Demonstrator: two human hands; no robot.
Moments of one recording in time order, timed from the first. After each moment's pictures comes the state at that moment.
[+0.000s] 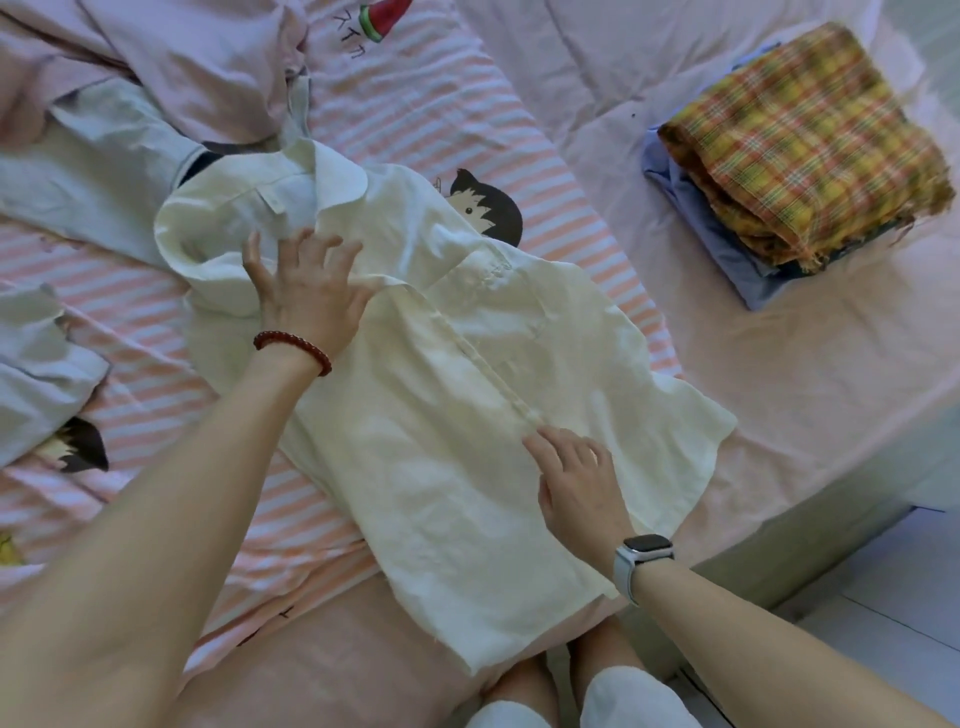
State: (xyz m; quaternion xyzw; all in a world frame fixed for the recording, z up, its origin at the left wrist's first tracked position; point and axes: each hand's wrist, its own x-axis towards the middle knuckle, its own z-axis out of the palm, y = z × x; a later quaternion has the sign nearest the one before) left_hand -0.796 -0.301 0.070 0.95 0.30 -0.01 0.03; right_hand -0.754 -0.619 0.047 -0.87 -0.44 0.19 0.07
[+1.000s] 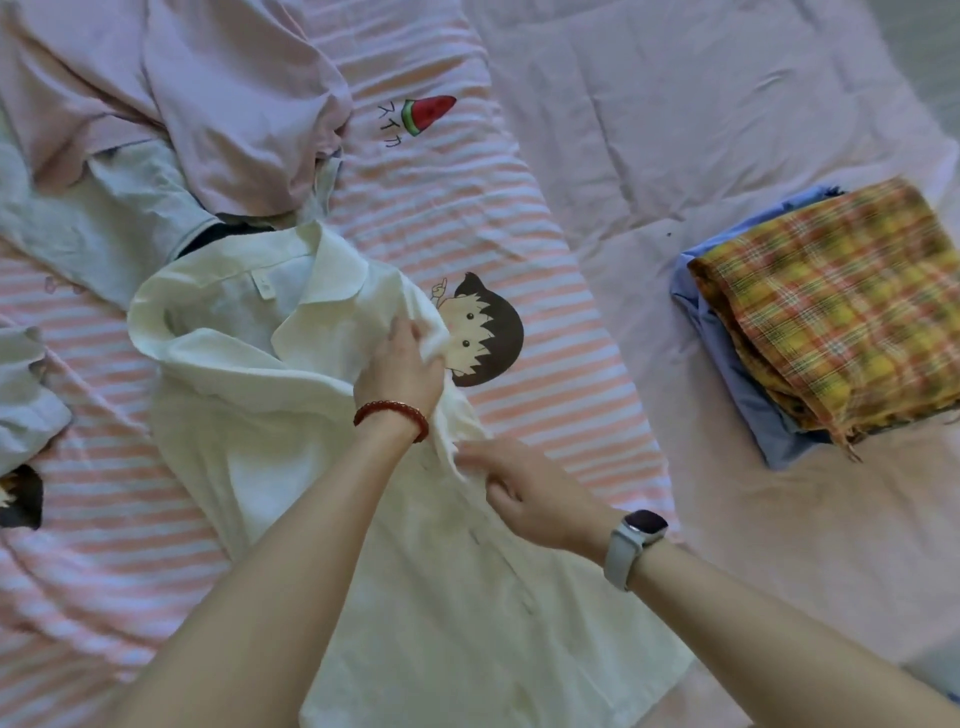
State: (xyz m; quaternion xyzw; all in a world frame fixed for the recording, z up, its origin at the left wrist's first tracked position) left_hand -0.687 -0.349 0.055 0.78 0.55 -0.05 0.30; right_hand -0.622 -0.517 0.056 -0.69 -0.54 0.42 0.25
